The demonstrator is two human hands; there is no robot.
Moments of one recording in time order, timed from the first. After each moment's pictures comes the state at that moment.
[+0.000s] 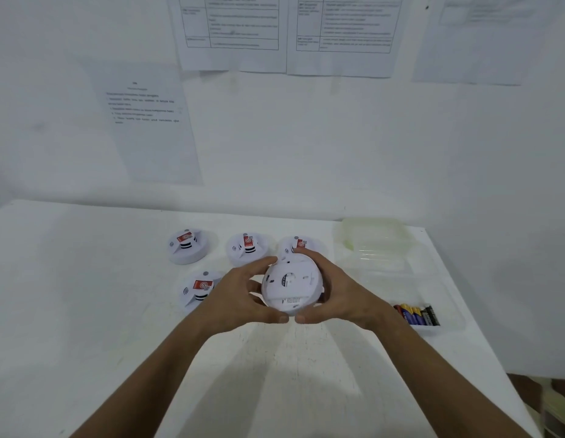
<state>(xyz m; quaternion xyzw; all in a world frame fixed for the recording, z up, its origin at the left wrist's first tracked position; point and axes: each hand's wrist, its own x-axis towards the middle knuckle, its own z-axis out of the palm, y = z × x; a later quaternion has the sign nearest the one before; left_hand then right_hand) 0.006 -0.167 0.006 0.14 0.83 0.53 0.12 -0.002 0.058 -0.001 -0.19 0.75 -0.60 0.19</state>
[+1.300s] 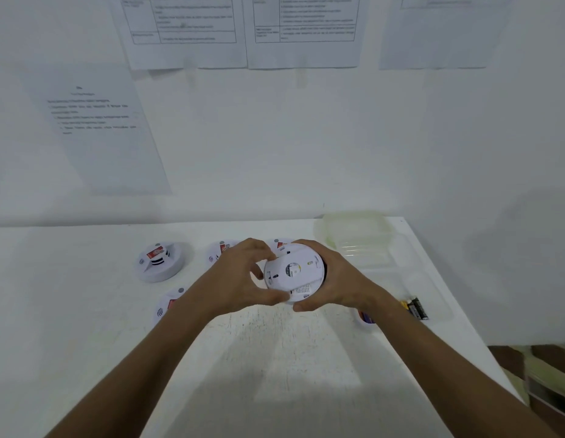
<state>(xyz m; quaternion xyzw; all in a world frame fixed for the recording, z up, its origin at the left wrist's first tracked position) -0.048 -0.140 0.022 0.25 0.92 0.31 0.01 -0.031 0.082 -0.002 -0.17 0.82 -0.55 0.06</state>
